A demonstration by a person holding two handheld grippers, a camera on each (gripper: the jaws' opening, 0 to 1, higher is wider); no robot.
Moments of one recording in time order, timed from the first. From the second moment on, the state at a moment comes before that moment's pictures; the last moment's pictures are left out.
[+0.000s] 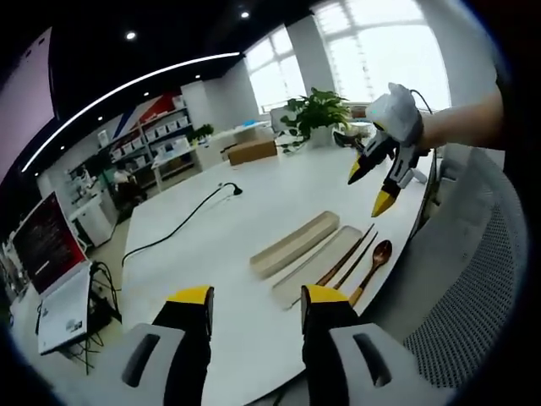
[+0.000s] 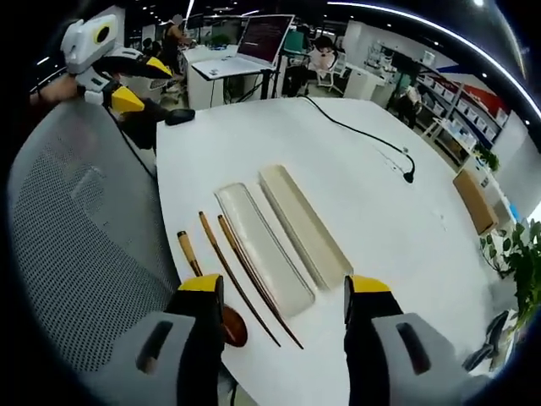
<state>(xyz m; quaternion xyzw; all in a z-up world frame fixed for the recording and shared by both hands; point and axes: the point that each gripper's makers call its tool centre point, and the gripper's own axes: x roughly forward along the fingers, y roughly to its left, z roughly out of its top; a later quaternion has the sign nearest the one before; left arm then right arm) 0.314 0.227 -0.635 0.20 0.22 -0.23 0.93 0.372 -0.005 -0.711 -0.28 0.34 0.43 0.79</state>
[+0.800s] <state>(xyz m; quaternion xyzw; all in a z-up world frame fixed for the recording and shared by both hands) 0.314 0.227 -0.639 0.21 0.22 -0.23 0.92 0.370 0.002 -0.742 -0.30 0.37 0.46 0.75</state>
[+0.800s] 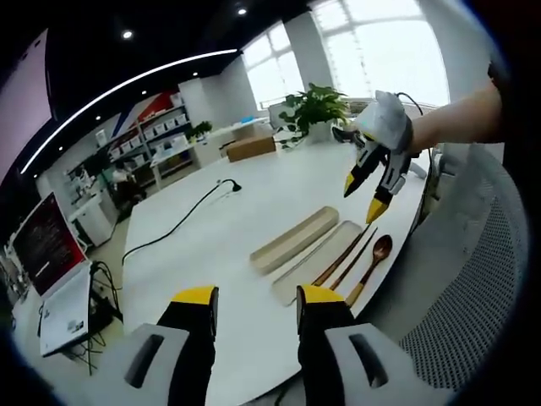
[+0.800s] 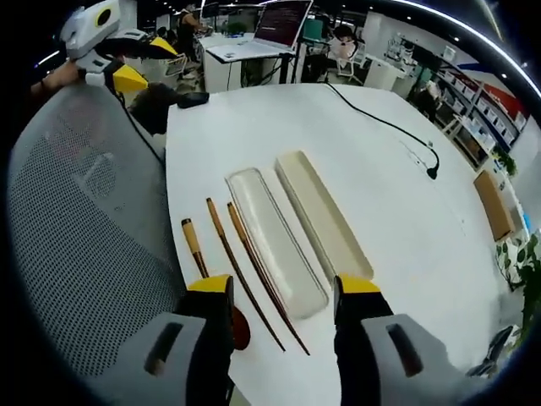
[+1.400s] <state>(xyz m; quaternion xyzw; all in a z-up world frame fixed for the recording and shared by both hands) 0.314 0.228 -0.641 0.21 0.23 -0.23 0.92 0.357 0.019 -0.759 -0.31 0.38 0.50 0.72</state>
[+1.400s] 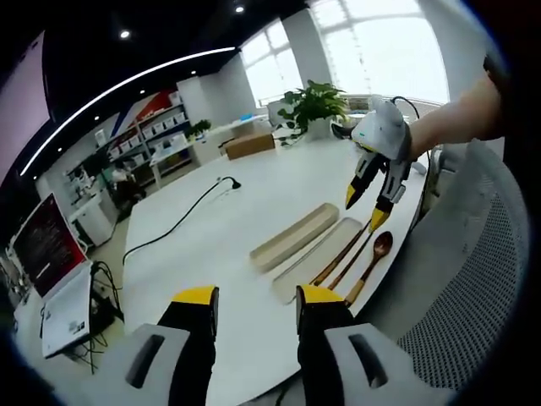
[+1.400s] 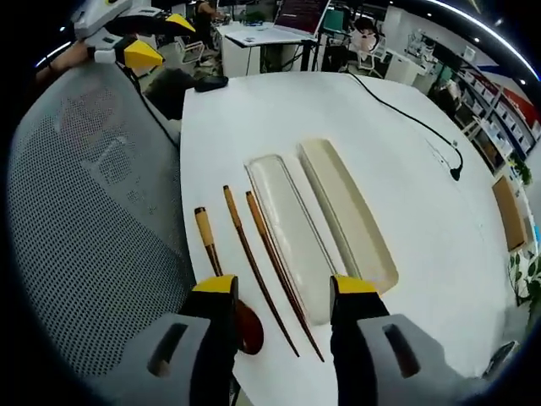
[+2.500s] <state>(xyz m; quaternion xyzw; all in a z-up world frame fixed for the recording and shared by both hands) 0.313 0.229 -0.643 0.22 0.23 -0.23 0.92 0.345 0.036 -0.782 -0.35 0.40 0.53 0.66</state>
